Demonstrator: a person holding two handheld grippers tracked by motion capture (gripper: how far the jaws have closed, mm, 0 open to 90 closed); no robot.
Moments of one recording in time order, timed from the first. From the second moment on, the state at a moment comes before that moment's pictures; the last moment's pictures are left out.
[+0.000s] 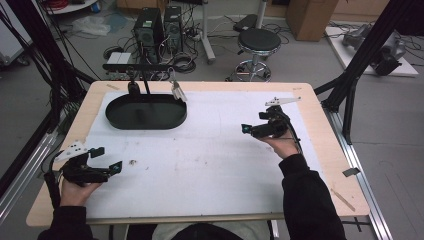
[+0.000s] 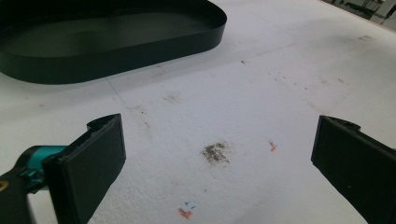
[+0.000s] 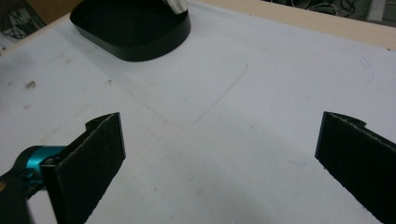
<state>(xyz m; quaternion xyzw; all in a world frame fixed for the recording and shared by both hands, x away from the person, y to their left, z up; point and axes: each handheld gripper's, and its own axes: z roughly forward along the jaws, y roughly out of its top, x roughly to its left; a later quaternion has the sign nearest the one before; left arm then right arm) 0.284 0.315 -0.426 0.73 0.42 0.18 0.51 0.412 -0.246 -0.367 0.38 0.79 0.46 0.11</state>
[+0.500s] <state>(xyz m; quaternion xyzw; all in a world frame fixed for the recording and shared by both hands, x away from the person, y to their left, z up) 0.284 0.315 -0.426 0.73 0.42 0.18 0.51 0.372 -0.283 -0.371 0.40 0.79 0.45 0.13</state>
